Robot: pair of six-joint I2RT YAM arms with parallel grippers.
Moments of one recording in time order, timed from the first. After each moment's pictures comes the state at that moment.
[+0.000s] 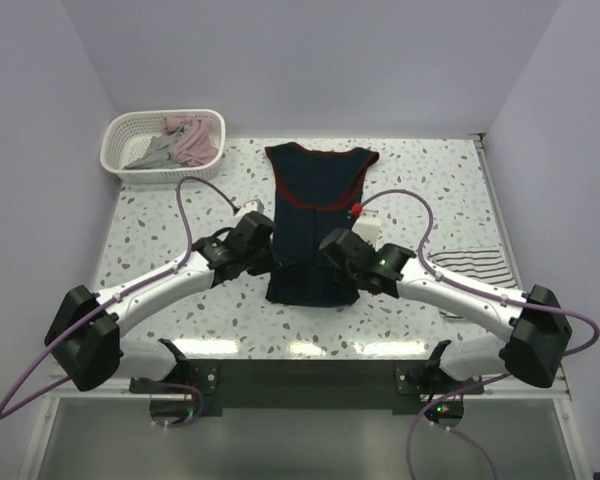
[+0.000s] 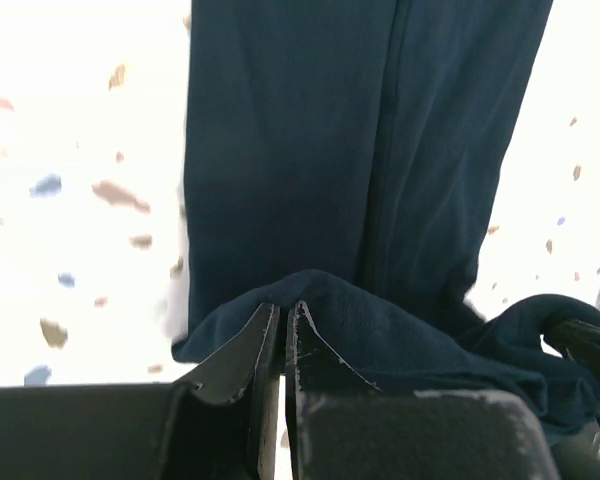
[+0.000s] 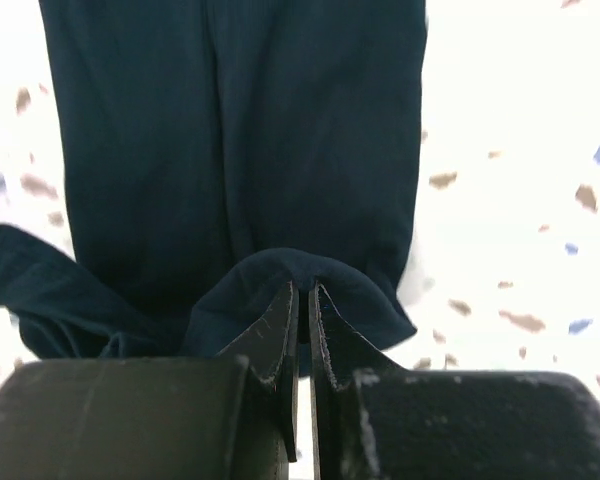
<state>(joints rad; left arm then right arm) -0.75 1.31 0.88 -0.46 -0.18 -0.92 0.96 1.31 0.98 -0.70 0.54 0.98</state>
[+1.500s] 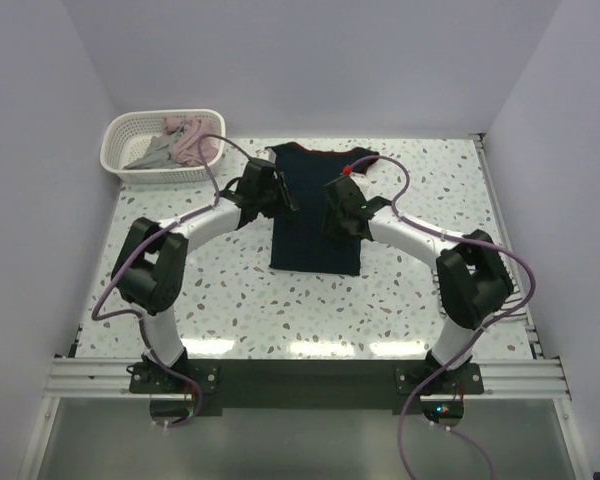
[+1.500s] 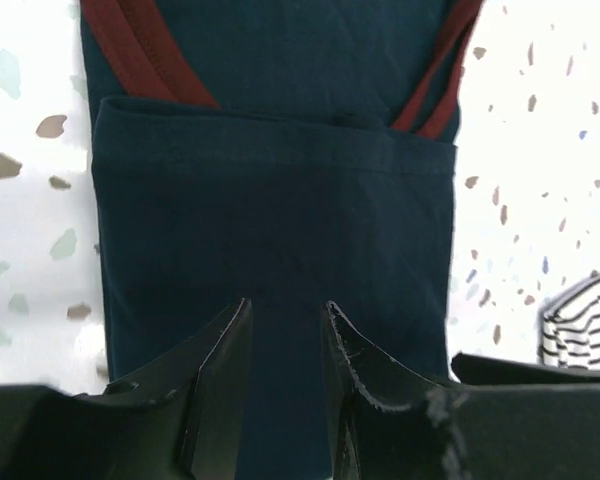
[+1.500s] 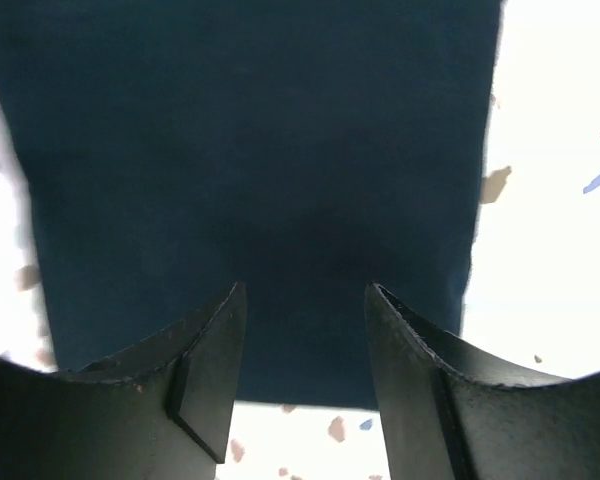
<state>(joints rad) -0.48 1.80 1.24 -0.13 0.05 -0.71 0.62 1.73 1.26 -0.47 0.29 0.69</state>
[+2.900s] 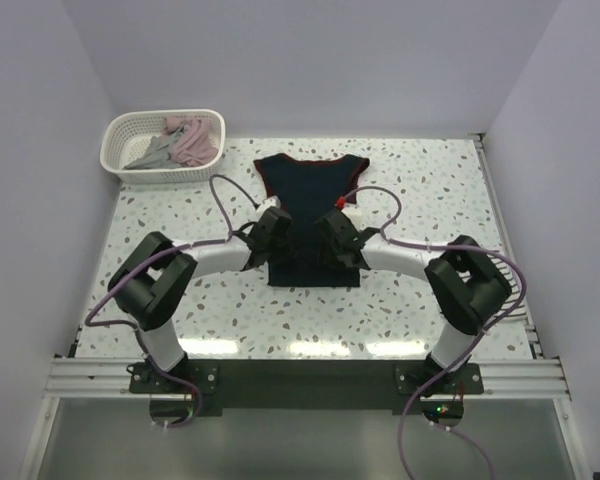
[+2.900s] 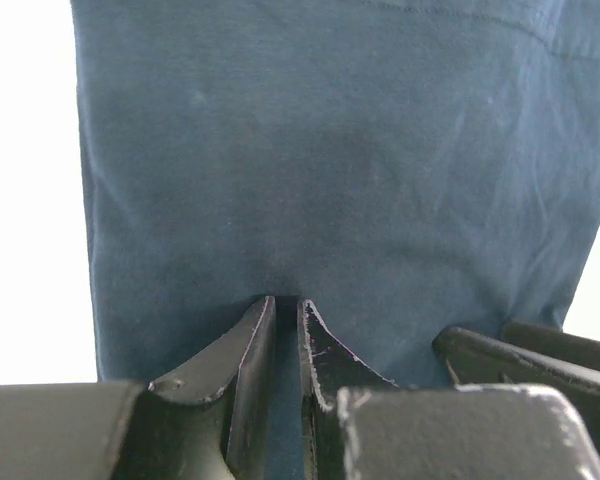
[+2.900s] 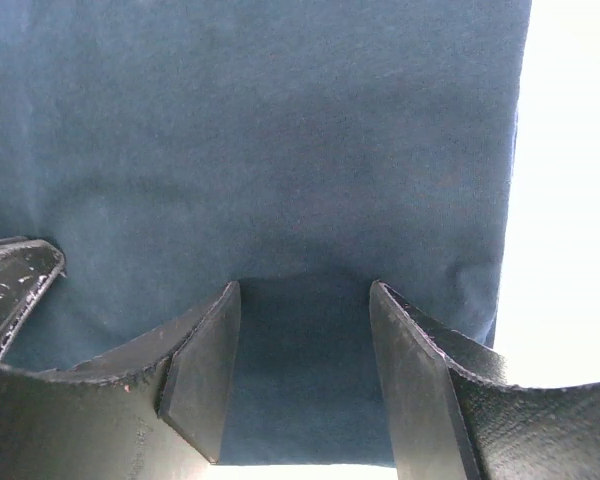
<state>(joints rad) -0.65 1.80 0.98 -0.04 -0.15 -0.84 0.70 1.77 1.04 -0.32 0.32 0.77</state>
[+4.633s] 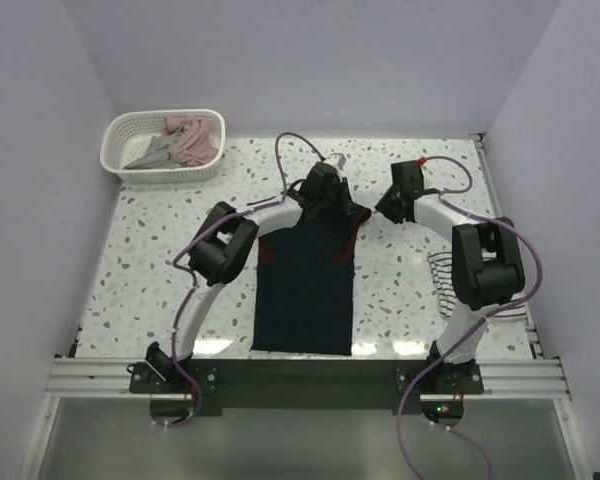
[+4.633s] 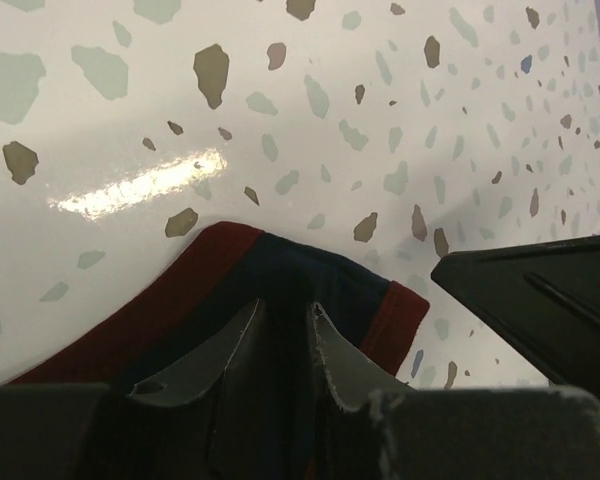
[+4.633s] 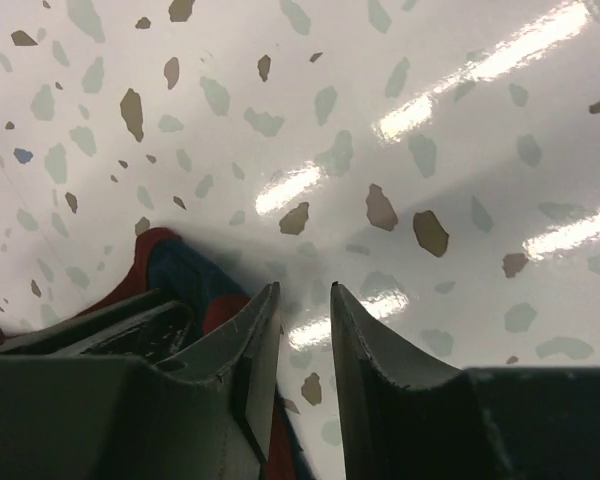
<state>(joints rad) -0.67 2.38 1.78 0.04 0.15 -0.62 0.20 1.81 1.17 -0.25 0.17 0.81</state>
